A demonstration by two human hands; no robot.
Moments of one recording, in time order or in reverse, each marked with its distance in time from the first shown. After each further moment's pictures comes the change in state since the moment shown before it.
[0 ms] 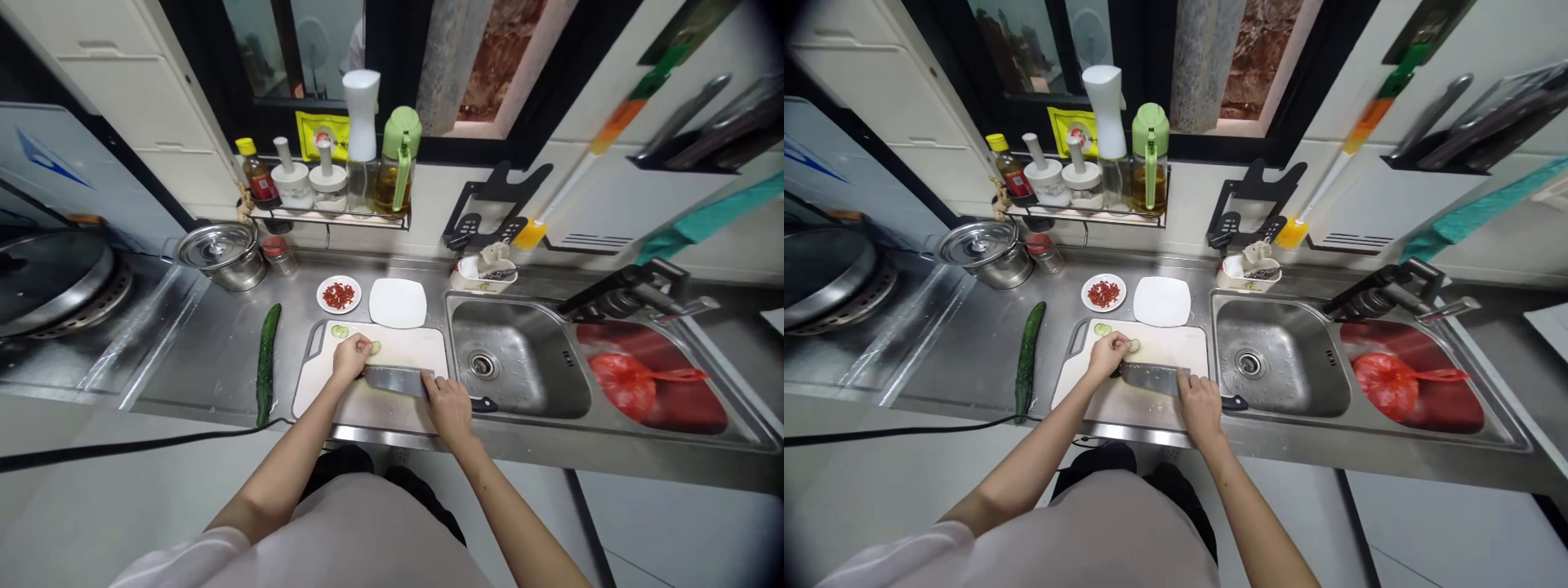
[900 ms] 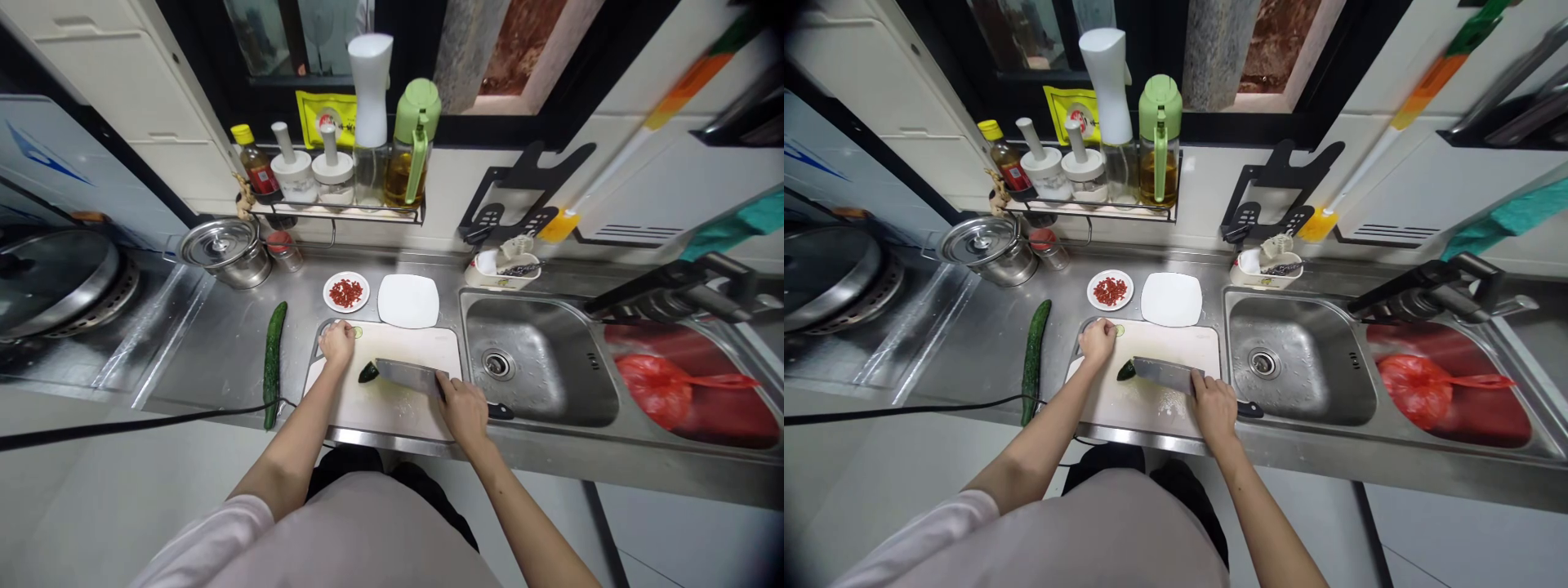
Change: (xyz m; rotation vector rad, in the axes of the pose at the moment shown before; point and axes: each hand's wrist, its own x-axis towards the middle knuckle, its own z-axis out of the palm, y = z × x) left_hand 0.056 -0.036 -0.012 0.376 0.220 -0.151; right_hand 0.016 0.006 0.007 0.056 -0.128 0.099
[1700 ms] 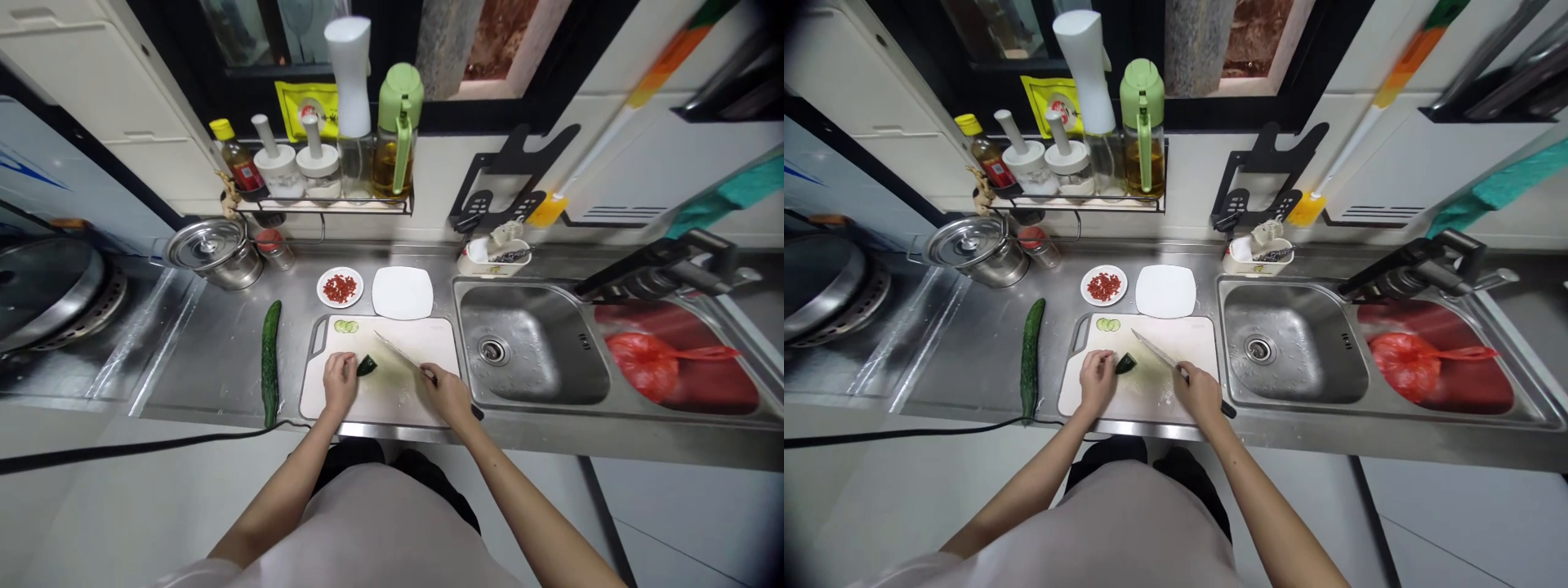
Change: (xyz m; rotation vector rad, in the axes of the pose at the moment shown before) left_hand -0.098 -0.042 0.017 -0.489 0.187 0.315; right_hand 0.012 -0.023 -0.014 0.397 -0.256 0.245
